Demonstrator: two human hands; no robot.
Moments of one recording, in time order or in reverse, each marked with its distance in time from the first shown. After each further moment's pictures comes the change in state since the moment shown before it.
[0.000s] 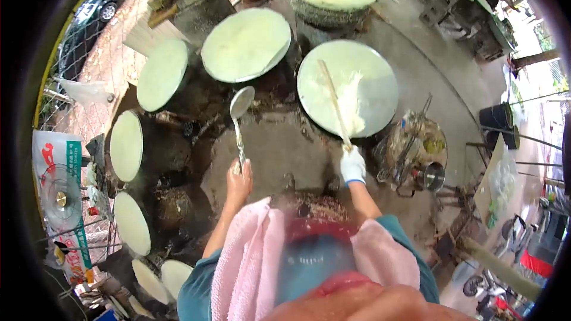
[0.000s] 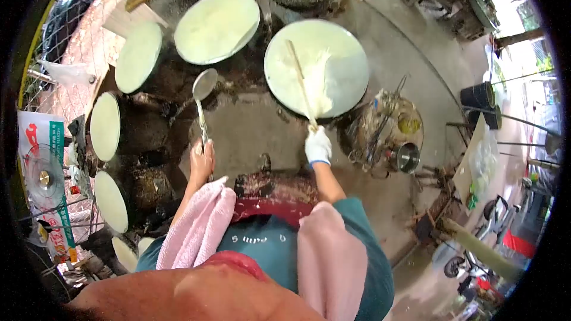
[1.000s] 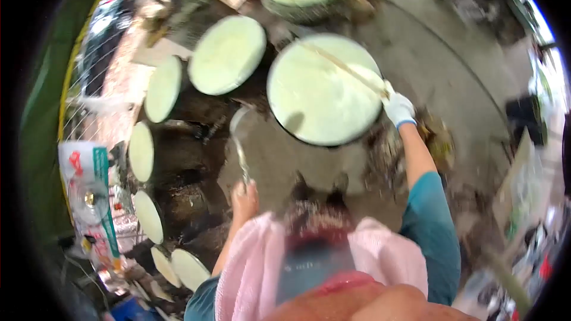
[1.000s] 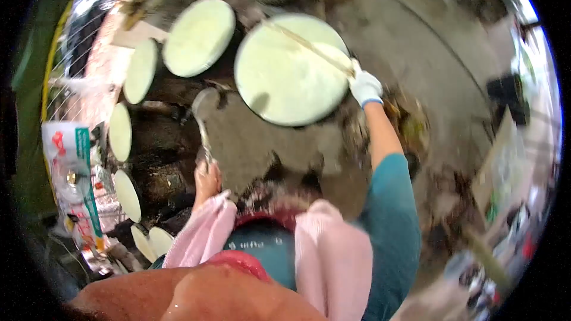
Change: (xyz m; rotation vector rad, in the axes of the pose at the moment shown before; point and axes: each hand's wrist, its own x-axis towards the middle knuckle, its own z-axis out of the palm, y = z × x) left_hand -0.053 -0.009 0.137 0.360 0.199 -0.042; right_hand 0.276 0.082 -0.176 -0.383 0.065 -0.471
